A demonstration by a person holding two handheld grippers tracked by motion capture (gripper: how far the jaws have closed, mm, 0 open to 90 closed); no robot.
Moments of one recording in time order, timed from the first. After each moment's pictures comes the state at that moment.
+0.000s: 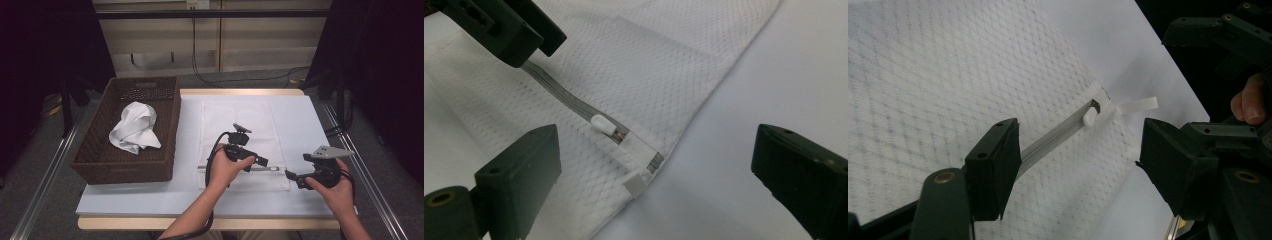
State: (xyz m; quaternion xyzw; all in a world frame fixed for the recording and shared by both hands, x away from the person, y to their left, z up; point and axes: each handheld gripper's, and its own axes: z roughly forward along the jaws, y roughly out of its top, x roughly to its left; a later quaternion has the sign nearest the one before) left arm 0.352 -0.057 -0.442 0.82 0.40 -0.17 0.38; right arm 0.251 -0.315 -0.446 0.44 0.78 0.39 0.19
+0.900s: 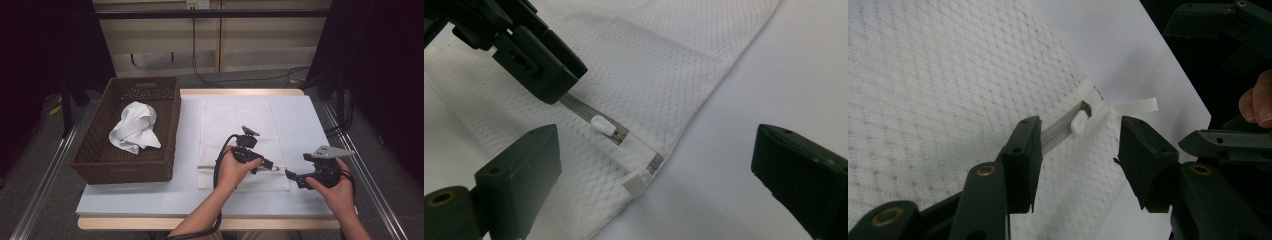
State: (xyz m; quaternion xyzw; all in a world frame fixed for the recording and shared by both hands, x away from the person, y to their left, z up) left arm 0.353 -0.077 -0.453 0.83 0.38 -0.17 0.37; right arm 0.251 -0.316 -0.446 0.44 0.78 0.40 0.19
